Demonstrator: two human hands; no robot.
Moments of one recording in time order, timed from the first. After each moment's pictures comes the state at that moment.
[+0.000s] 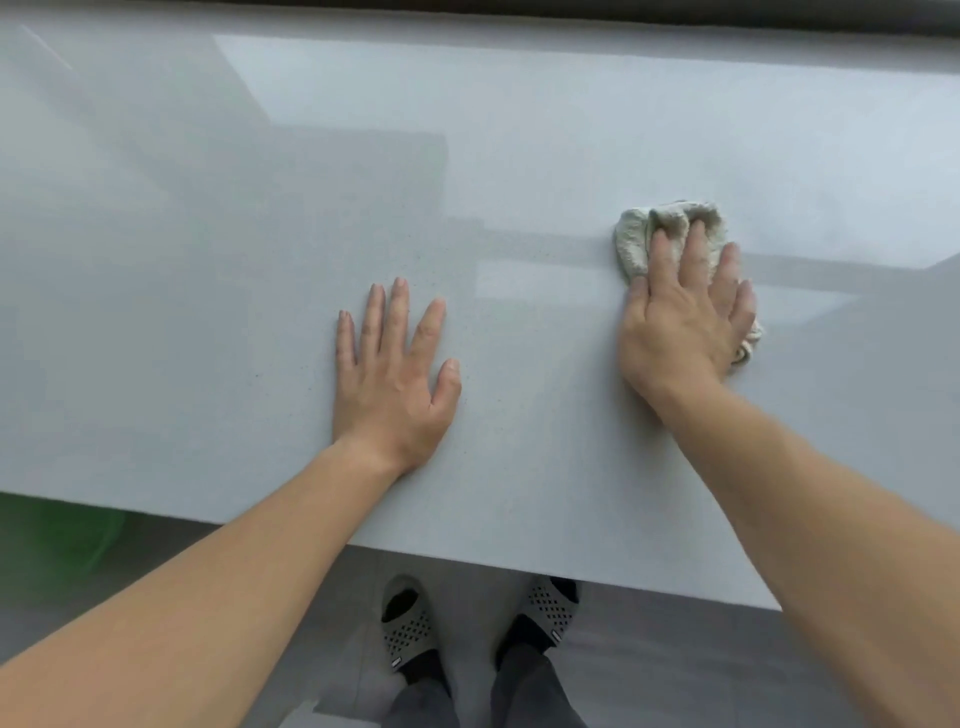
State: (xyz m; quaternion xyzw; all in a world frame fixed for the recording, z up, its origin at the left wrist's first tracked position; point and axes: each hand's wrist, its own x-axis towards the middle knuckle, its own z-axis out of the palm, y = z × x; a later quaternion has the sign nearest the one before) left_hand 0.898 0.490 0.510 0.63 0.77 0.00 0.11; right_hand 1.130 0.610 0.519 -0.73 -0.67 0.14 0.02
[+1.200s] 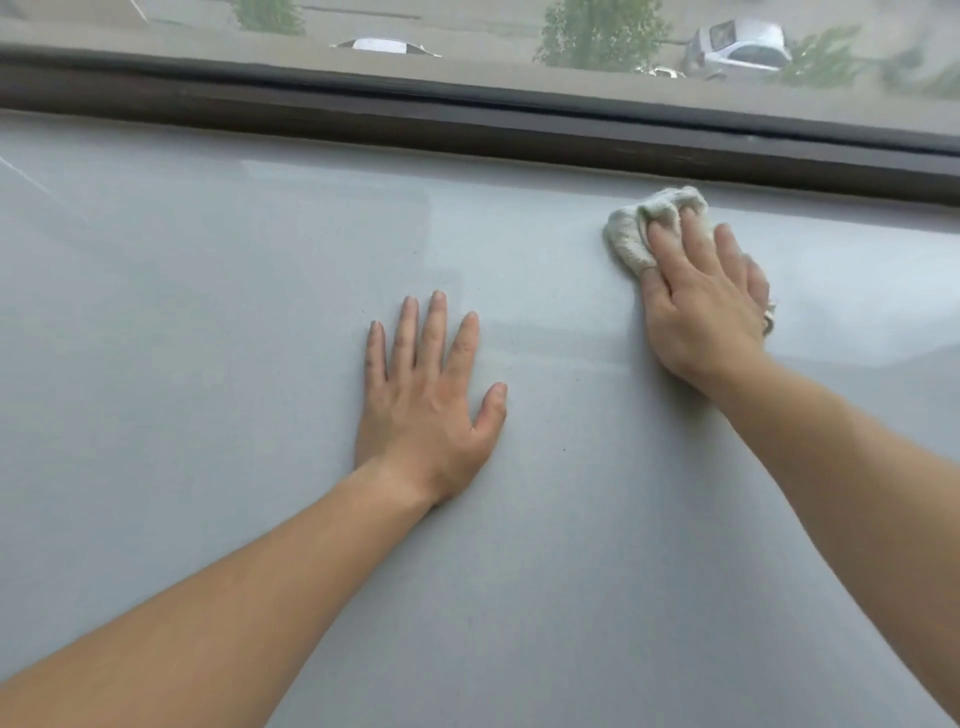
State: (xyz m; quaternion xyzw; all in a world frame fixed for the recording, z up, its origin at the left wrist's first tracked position) left_hand 0.878 0.661 0.508 0.65 0.75 0.01 0.10; right_hand 1.101 0.809 0.518 -0.66 -0.74 0.12 0.01
